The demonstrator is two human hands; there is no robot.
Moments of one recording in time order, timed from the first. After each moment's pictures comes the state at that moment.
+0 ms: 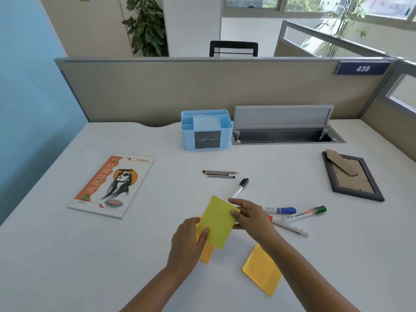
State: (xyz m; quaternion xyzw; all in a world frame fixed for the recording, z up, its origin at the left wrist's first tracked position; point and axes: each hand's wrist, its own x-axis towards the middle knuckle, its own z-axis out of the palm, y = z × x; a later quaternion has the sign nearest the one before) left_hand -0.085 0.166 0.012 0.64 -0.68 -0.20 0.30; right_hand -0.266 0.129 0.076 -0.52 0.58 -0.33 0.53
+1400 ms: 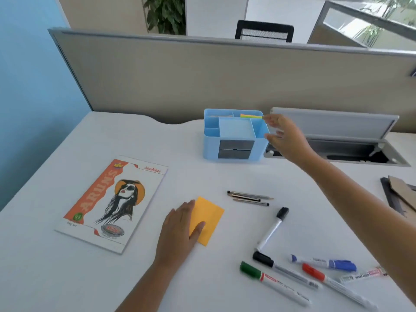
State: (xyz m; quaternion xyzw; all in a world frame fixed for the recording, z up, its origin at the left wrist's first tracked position) left_hand -0.003 0.033 -0.020 0.66 -0.71 -0.05 0.24; right_hand -0.256 -0.145 0.144 -0.75 0.54 -0.31 0.21
